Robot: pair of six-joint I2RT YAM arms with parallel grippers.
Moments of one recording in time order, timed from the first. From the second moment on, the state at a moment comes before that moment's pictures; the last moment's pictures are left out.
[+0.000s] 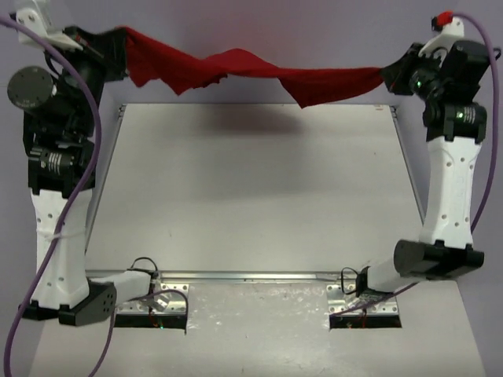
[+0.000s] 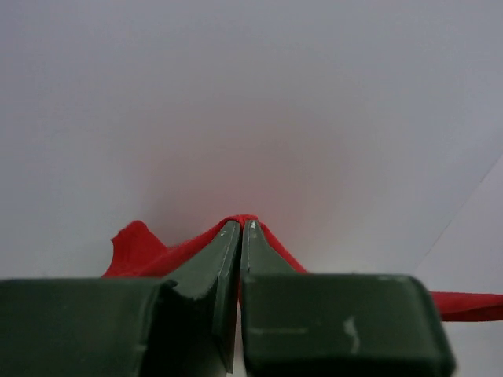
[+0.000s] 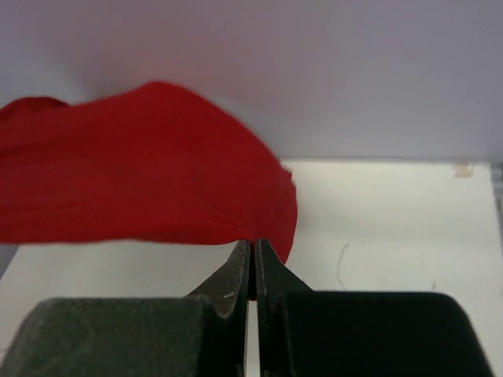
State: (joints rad) left arm -0.08 1.27 1.98 -0.34 -0.01 -0.33; right arm -0.17 1.54 2.01 -0.63 -0.37 0.16
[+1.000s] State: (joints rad) left arm -0.08 0.26 0.58 -0.91 0.05 -0.86; right arm -0.17 0.38 0.32 -0.67 -0.40 0.53
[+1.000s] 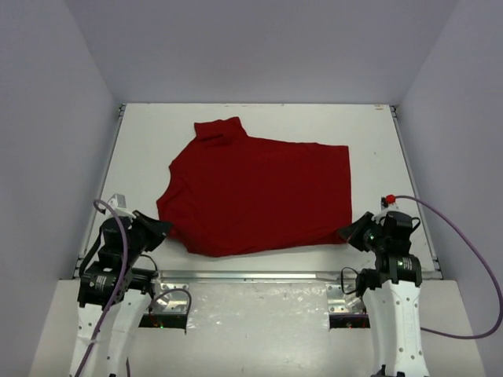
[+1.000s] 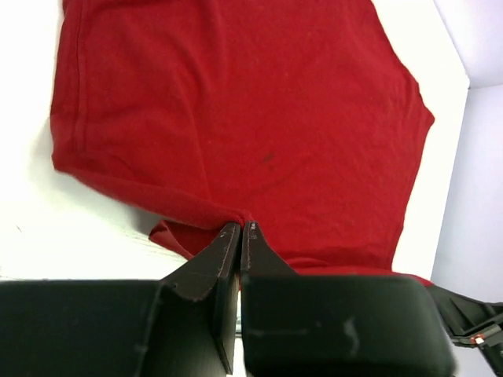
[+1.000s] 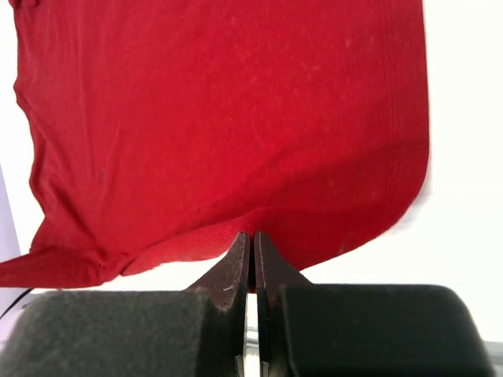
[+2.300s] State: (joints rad) left arm -0.08 0.80 0.68 -0.62 -0.12 -0.95; right arm -0.17 0.47 0.37 -0.78 -0.24 0.62
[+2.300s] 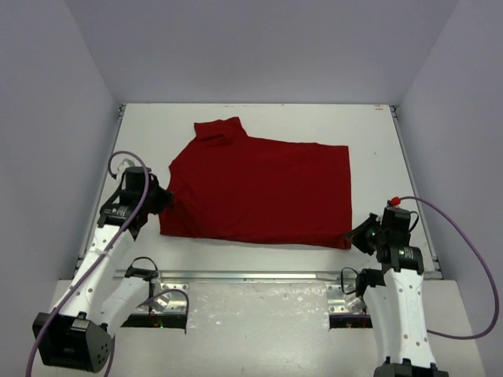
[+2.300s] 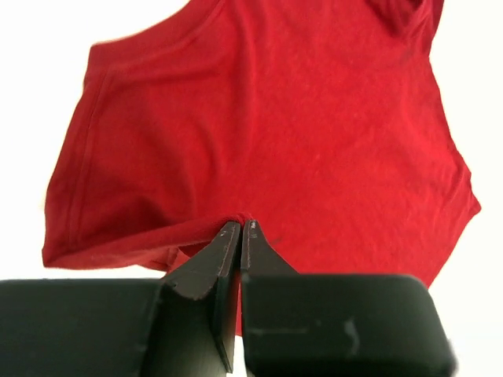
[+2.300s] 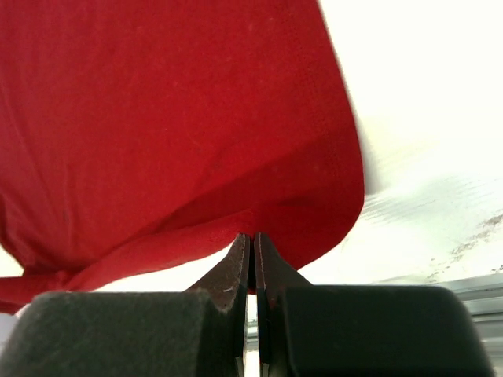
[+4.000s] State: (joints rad) left arm -0.08 1.55 1.08 -0.33 -0.14 -0.78; right arm -0.17 1.33 0.61 -0.32 -0.21 0.35
